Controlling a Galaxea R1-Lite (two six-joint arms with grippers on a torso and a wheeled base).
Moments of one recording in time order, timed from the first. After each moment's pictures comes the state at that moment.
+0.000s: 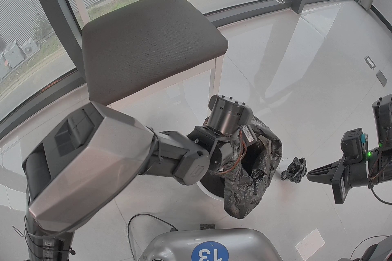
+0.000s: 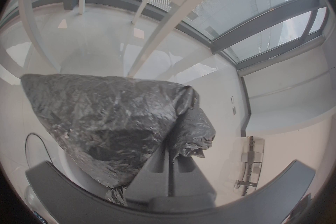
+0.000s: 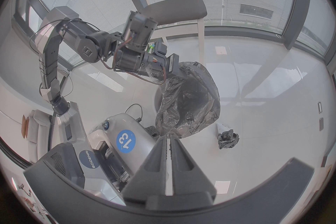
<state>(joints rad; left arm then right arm) -0.82 2.30 -1.57 -0.26 0.21 -0.89 0.49 1.30 -0.73 0.16 0.13 -0.17</state>
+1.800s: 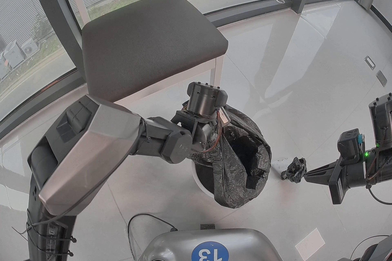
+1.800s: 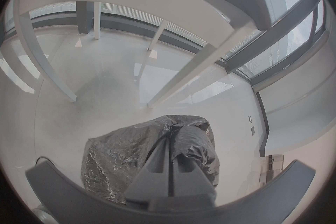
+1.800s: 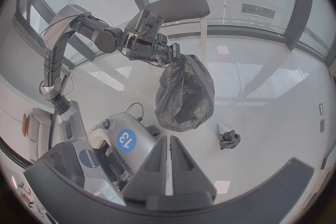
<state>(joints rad) -0.70 2.35 -1.67 -0.25 0.34 -0.81 0.50 1.32 -0.74 0.15 0.13 -0.17</state>
